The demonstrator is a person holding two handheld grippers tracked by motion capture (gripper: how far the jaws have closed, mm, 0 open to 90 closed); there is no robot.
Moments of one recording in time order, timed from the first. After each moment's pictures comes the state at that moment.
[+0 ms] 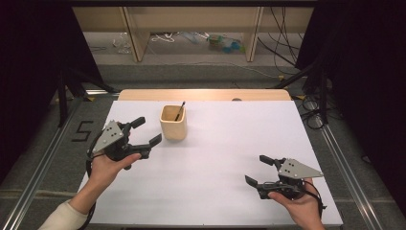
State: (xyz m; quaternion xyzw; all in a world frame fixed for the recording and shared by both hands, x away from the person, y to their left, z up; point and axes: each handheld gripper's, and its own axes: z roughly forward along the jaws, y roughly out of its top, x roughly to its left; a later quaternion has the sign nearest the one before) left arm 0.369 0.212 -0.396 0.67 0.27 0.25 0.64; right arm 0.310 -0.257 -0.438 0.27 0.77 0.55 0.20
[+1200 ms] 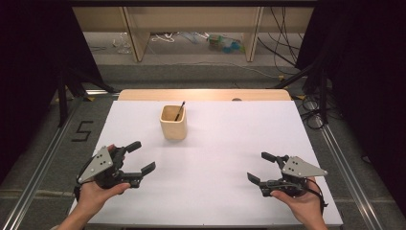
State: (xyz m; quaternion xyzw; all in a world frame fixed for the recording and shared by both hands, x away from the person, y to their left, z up) left arm 0.318 0.229 -0.425 0.68 0.25 0.21 0.65; right arm 0.316 -0.264 -0.435 0.26 0.75 0.57 0.21
